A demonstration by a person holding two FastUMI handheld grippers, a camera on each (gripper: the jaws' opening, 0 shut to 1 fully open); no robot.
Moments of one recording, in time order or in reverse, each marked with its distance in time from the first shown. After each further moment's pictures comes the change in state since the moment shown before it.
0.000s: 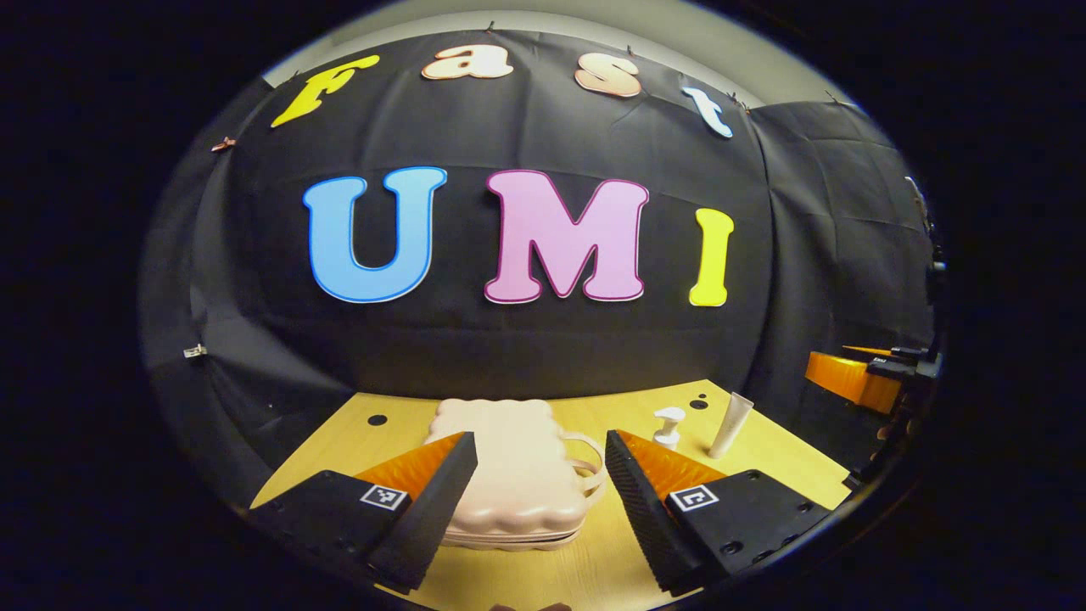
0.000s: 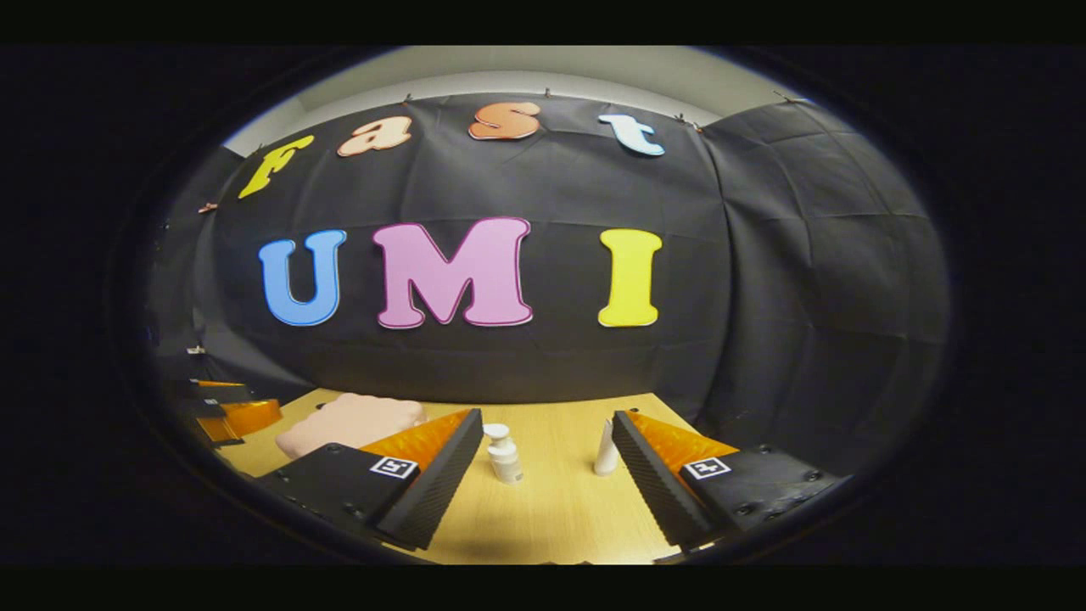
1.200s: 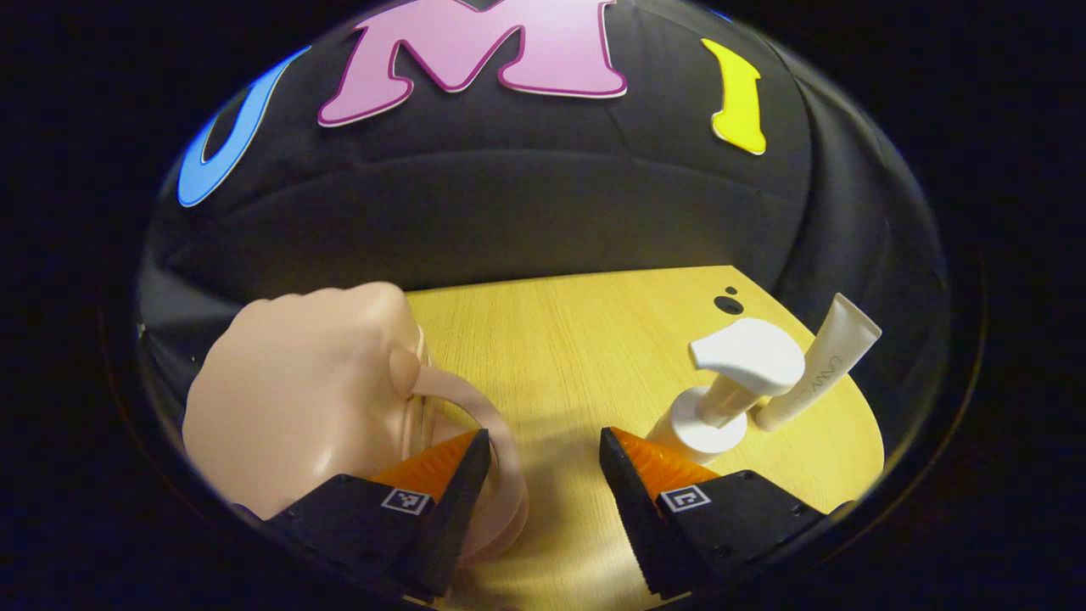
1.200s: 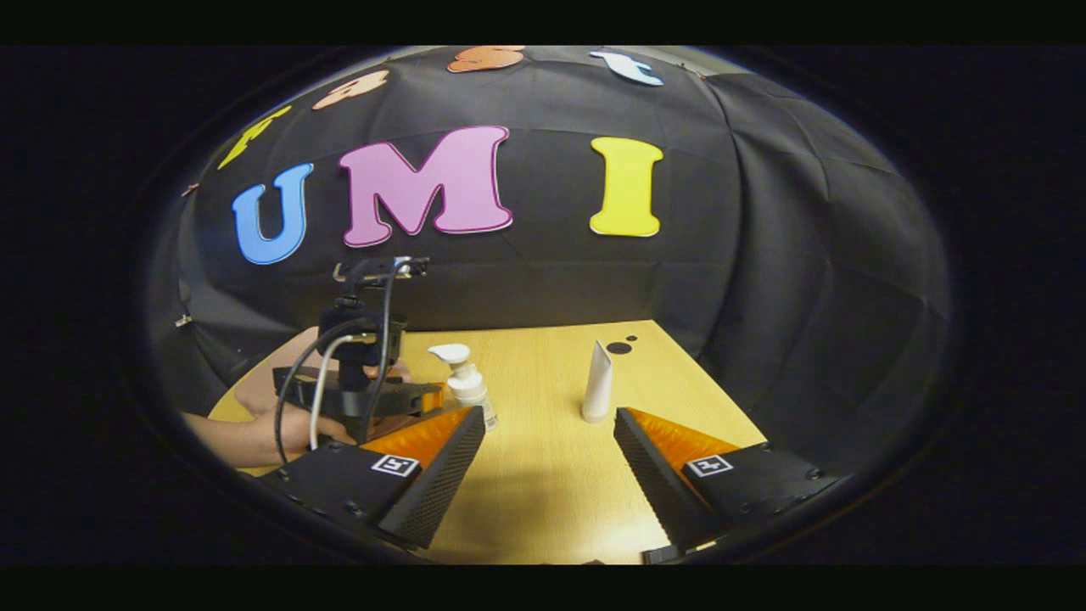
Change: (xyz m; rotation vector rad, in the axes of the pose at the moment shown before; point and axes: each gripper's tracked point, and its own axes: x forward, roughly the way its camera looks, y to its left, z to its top) left arm 0.252 -0.088 -0.174 0.013 0.454 0.052; right arm 0.042 -0.026 -0.107 0.013 0.301 -0.002
